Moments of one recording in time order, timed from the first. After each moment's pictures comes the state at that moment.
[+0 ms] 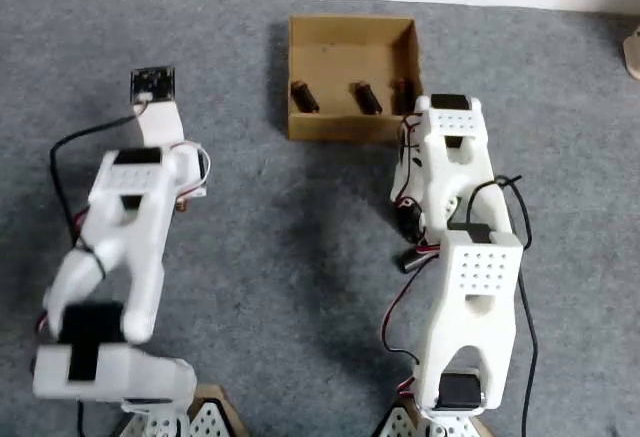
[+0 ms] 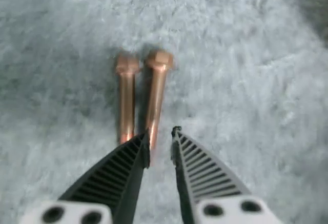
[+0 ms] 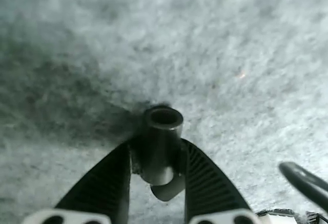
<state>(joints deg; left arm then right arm) -8.9 1.3 27.6 44.5 9.5 -4.0 41.6 -24.0 99.2 -24.4</state>
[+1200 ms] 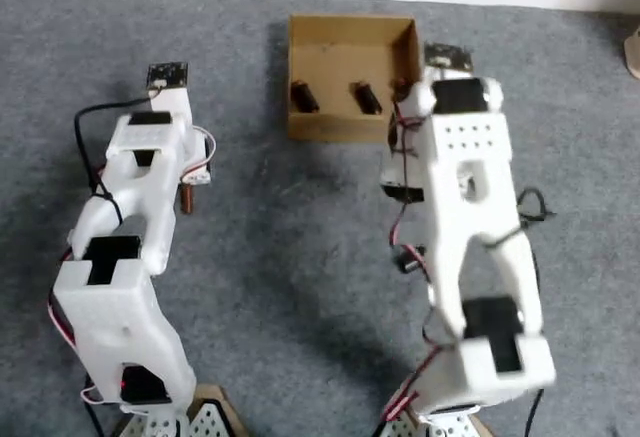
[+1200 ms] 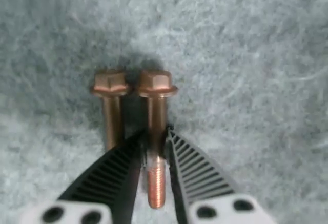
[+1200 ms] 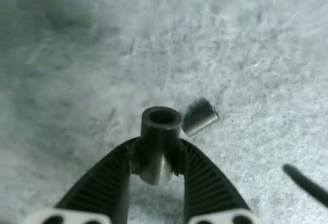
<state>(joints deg) -9.2 22.4 5.4 58.6 9.2 -11.4 -2.2 -9.7 99.6 -11.7</state>
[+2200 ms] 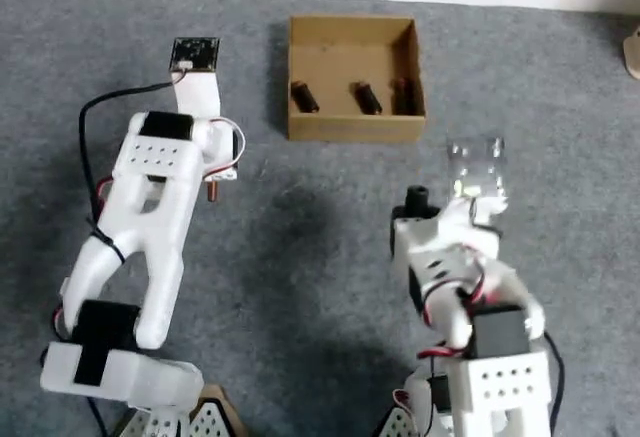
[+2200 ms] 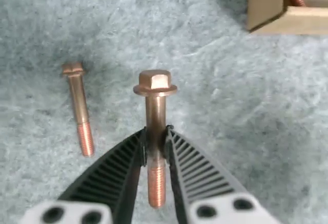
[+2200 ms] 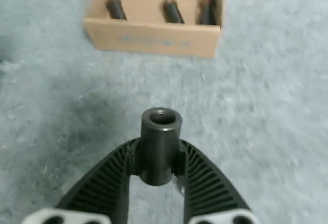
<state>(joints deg) 0.7 -3.2 15.6 63.0 11.9 -13.5 -72.4 57.8 59.6 0.1</state>
